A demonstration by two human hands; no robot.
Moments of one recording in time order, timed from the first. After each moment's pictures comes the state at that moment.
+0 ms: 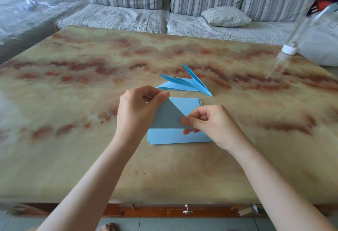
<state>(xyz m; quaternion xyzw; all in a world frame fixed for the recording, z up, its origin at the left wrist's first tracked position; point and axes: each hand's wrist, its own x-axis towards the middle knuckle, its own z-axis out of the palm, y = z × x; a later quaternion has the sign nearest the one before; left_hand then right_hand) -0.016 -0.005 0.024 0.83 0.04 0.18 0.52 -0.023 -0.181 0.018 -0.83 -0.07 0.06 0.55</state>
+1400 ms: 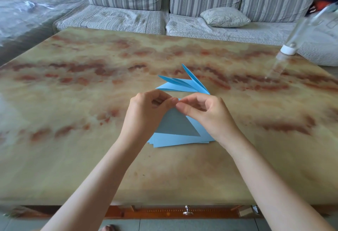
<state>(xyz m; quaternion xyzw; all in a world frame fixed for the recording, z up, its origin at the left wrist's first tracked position) -0.018 -0.014 0.025 0.85 -0.01 0.12 0.51 -0.013 -0.172 0.026 -0.82 -0.11 -0.04 0.56</state>
